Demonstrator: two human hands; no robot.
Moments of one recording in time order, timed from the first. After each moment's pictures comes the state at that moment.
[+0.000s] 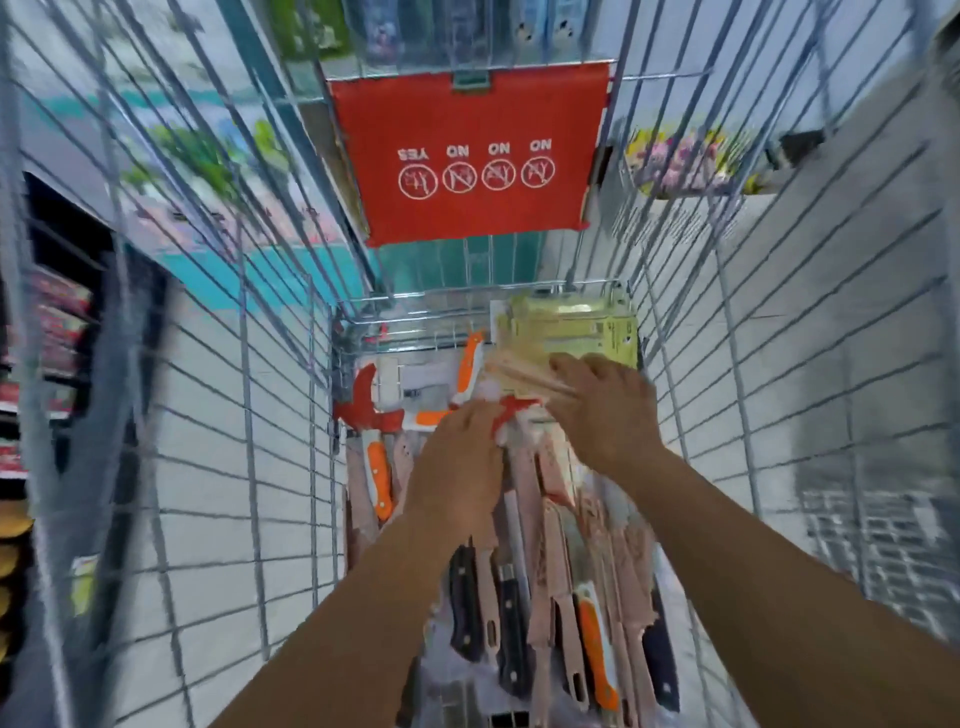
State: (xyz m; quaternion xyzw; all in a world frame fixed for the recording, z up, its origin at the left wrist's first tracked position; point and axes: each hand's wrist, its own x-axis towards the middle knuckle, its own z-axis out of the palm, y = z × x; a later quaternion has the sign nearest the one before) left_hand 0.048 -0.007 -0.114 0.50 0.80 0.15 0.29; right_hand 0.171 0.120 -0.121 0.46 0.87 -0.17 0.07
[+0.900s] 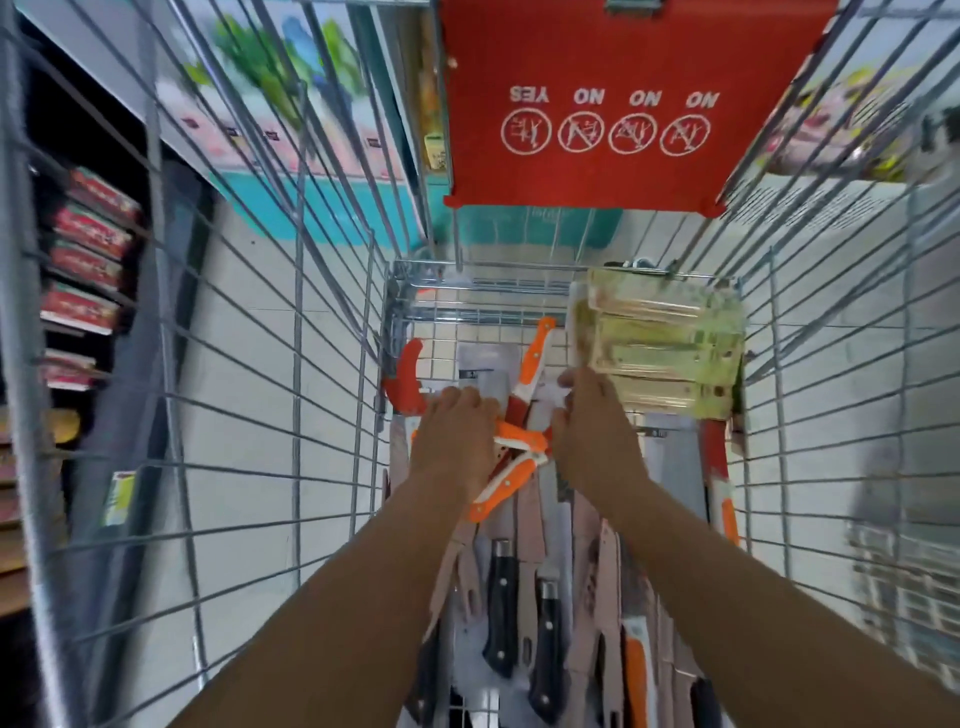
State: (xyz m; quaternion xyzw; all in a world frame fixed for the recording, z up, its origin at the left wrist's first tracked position) left_hand -0.014 -0.008 -0.169 0.51 0.83 -0.04 0.24; right_hand 0.102 0.086 -0.161 0.45 0.82 -0.36 0.02
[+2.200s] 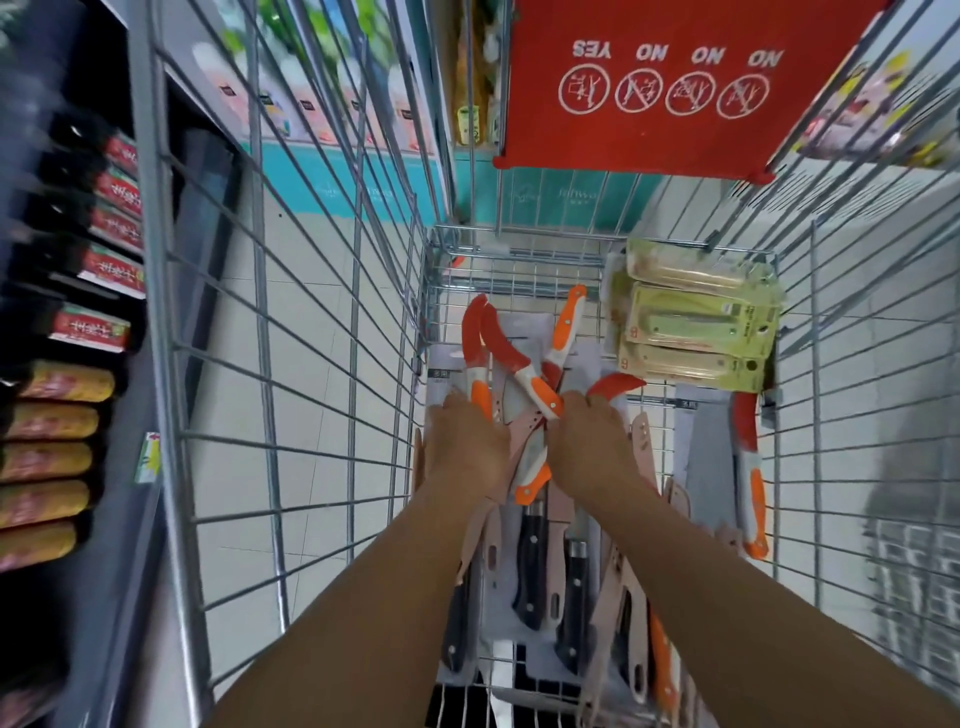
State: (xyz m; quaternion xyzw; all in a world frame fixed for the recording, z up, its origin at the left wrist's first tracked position) left_hand 0.001 -0.044 -0.166 0.12 0.91 0.14 0.36; right_hand 0.097 0.034 -0.163 0.42 0.86 -0.25 0.17
